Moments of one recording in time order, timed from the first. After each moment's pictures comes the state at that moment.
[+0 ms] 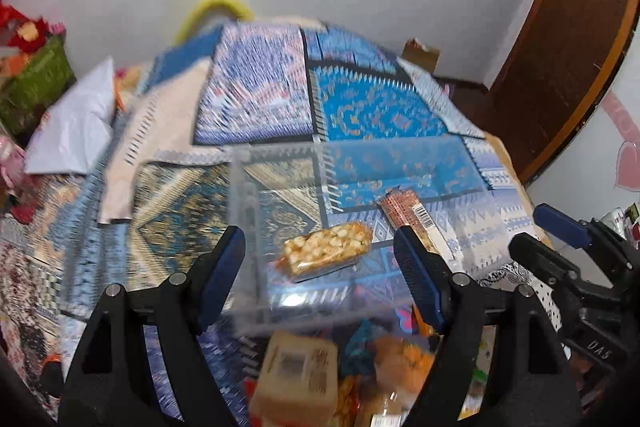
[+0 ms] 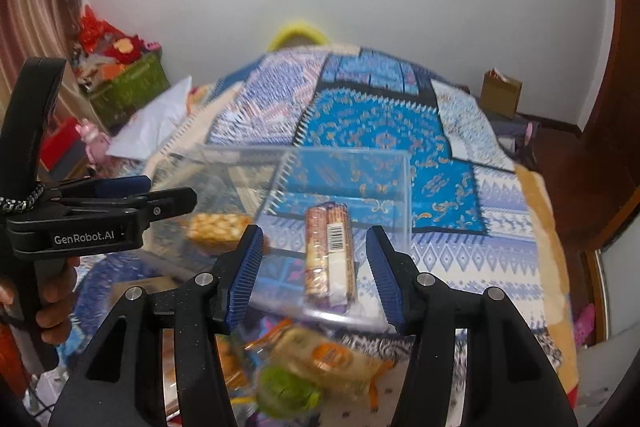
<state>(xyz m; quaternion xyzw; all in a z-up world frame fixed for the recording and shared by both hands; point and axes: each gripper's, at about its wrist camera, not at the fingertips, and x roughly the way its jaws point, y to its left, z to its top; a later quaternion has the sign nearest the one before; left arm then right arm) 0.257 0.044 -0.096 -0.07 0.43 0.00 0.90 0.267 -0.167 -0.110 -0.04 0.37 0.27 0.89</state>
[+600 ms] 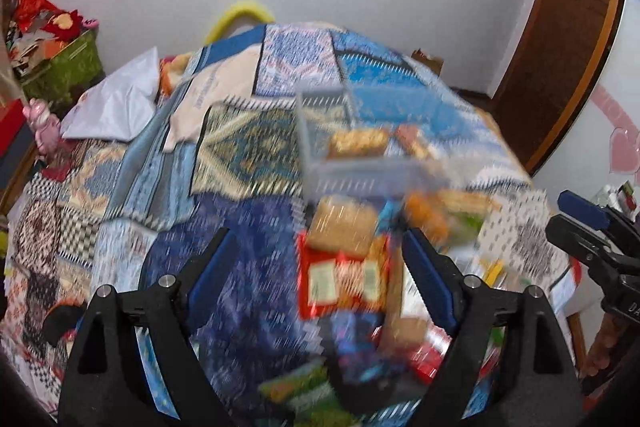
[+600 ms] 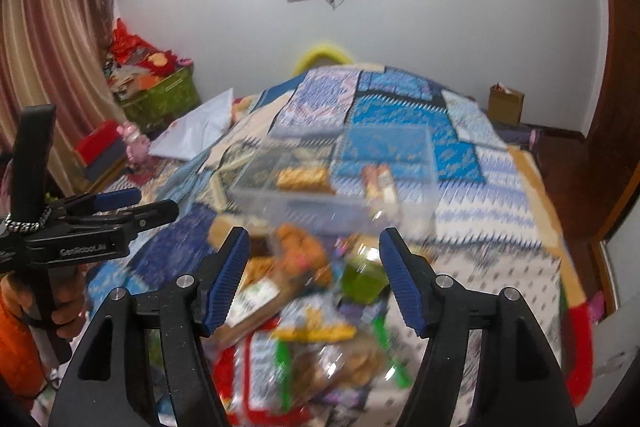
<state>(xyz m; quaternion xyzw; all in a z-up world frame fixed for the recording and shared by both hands) 0.096 0.067 -0.107 -0.08 0.41 0.03 0.91 0.140 -0.179 -0.108 -0.02 0.35 0.30 0.89</state>
